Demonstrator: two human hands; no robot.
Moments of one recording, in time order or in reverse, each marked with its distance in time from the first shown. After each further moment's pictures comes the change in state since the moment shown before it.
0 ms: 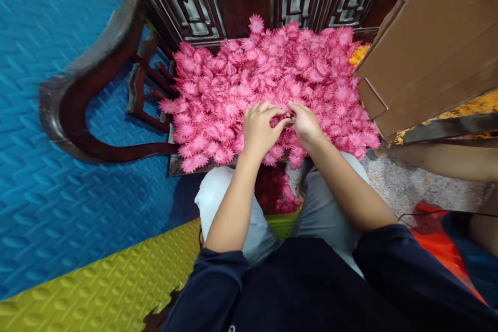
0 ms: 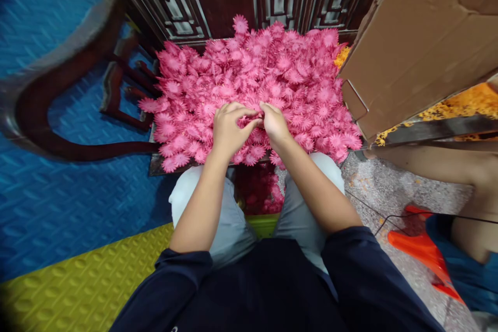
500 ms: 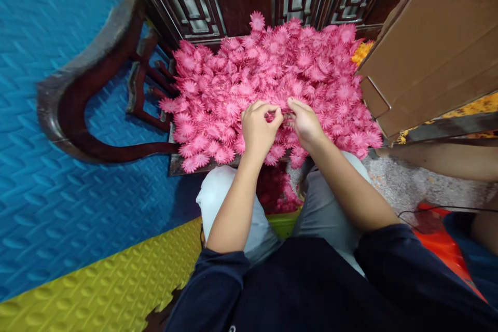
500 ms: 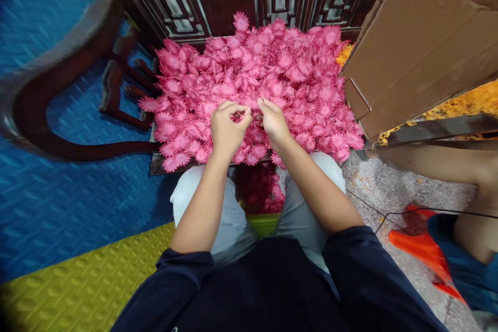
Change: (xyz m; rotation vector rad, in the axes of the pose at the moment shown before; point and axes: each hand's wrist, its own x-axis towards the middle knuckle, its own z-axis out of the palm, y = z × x) left_hand 0.003 -0.001 0.005 -0.161 0.171 -0.143; right_hand -0.005 -0.006 0.006 -0.066 -0.012 0.031
